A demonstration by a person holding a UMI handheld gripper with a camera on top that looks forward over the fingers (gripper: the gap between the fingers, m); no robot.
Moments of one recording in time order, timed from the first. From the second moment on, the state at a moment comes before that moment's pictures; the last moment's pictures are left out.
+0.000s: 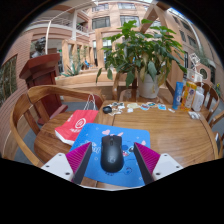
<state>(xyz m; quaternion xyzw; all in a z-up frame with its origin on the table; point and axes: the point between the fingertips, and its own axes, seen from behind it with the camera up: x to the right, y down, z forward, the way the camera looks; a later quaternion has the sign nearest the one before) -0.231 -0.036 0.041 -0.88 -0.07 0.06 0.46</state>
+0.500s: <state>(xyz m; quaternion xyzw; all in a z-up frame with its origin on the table) -0.205 -0.221 0.163 -0.86 -0.06 0.04 0.50</state>
